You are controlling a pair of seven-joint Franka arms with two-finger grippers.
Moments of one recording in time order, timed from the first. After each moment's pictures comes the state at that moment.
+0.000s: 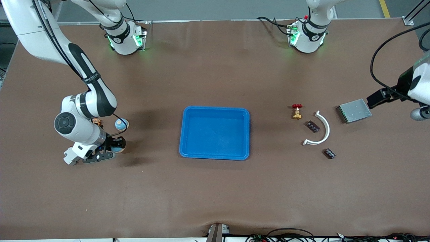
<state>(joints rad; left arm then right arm) 0.30 0.16 -0.46 -1.35 0.17 1.46 -0.33 -0.18 0.55 0.26 -1.91 -0.19 2.45 -0.02</state>
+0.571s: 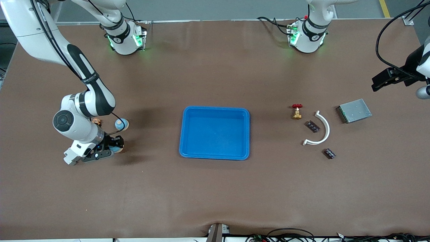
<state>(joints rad) 0.03 0.03 -0.10 -1.47 0.07 1.45 -0.18 -0.21 0.55 0.26 -1.95 -0.19 2.52 -0.08</state>
